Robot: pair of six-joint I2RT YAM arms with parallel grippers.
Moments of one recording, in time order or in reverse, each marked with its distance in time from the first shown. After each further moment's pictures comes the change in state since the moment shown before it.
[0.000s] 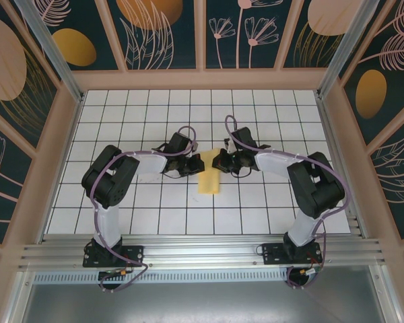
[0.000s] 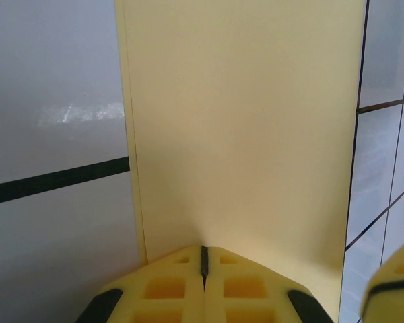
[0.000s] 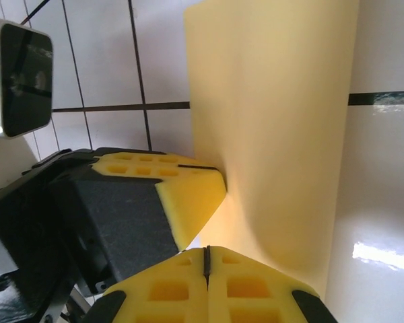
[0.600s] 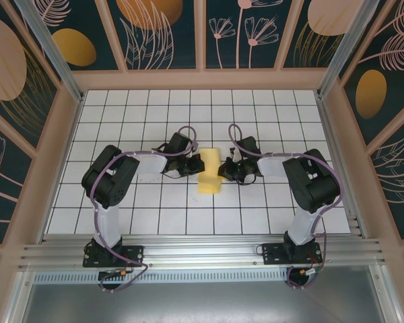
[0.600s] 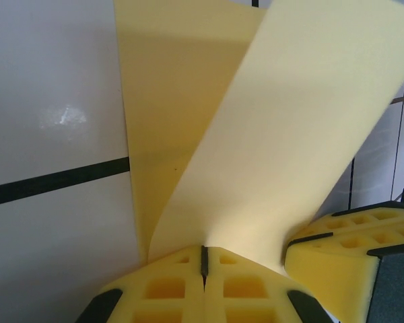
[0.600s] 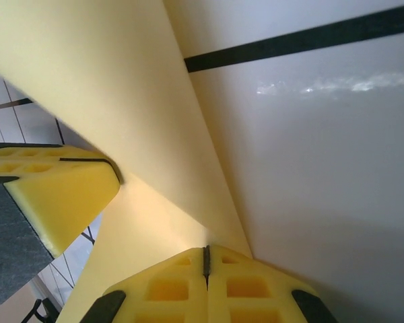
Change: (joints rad) left arm 0.000 0.000 0.000 0.000 0.000 0.012; right arm -0.053 0.050 -0.134 0.125 -0.039 -0.027
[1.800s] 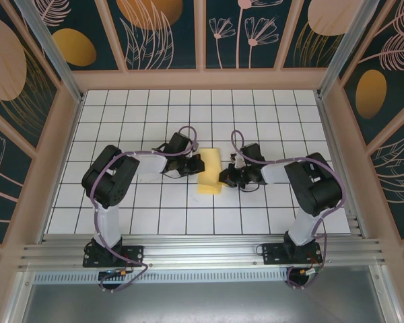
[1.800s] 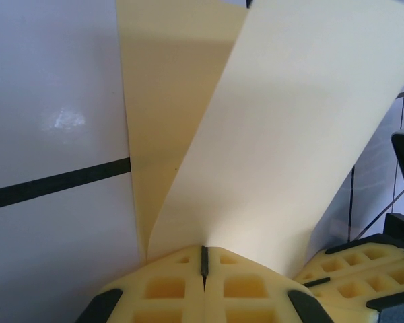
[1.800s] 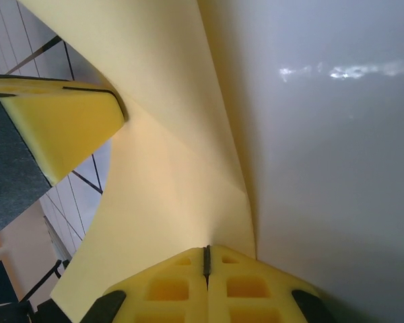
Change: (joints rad) left arm 0.000 0.002 0.000 0.000 0.001 0.023; right arm -0.004 -0.051 -0.125 0.120 -0.108 0.013
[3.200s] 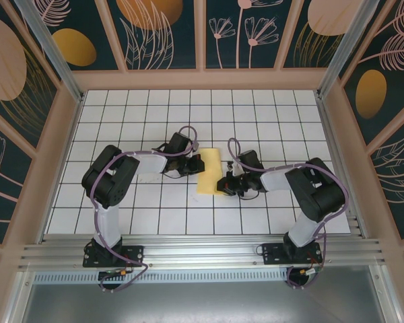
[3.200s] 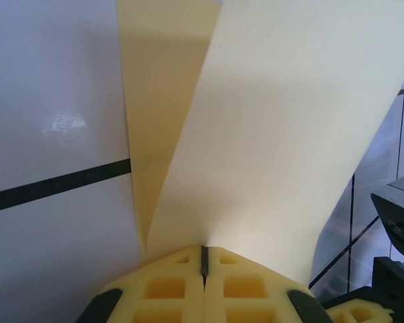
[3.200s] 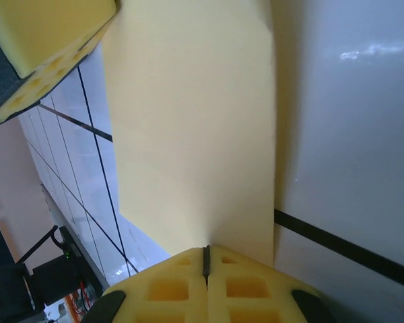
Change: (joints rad) left arm 0.000 0.000 0.000 0.000 0.000 0.015; right arm 0.065 -0.044 -0.085 0.033 -0.023 0.015
